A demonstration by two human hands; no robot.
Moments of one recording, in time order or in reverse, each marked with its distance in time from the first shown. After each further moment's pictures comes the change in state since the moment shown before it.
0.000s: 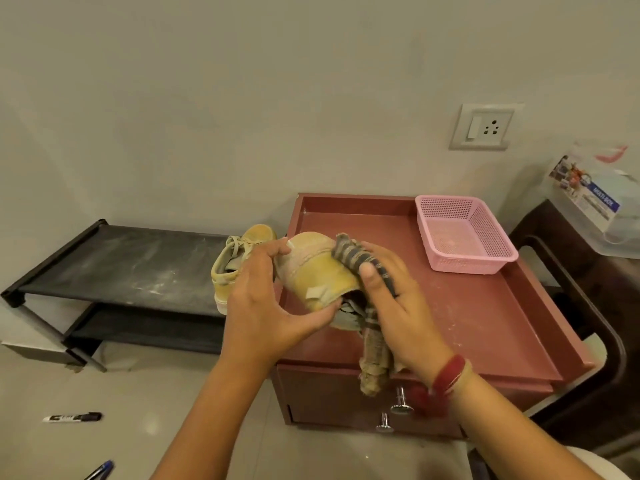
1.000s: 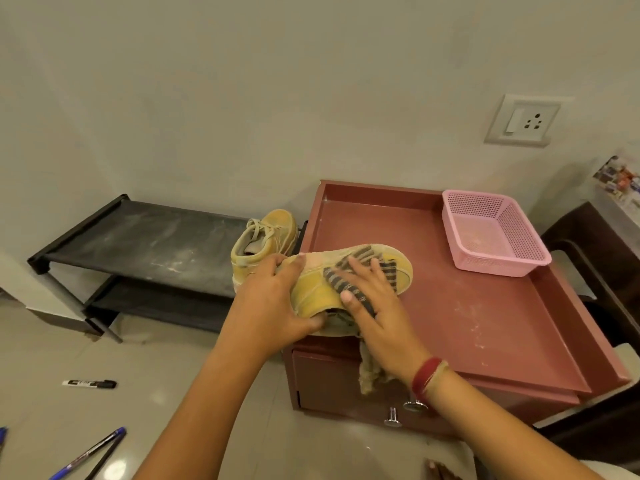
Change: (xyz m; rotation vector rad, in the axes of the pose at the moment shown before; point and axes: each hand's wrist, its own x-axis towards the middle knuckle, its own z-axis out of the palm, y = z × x) left_hand -0.013 -0.029 -0.013 0.375 -0.413 -0.220; right_hand -0.010 0.041 0.033 -0.334 -0.317 0.054
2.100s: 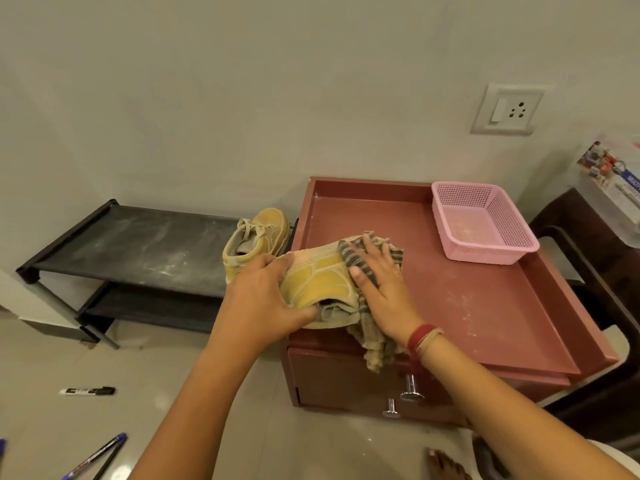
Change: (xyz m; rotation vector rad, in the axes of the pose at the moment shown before) left_hand 0.005 0.003 -0.003 -0.021 -0.024 -0.072; right_hand 0.023 0.020 -0.013 -0.030 0.041 0.147
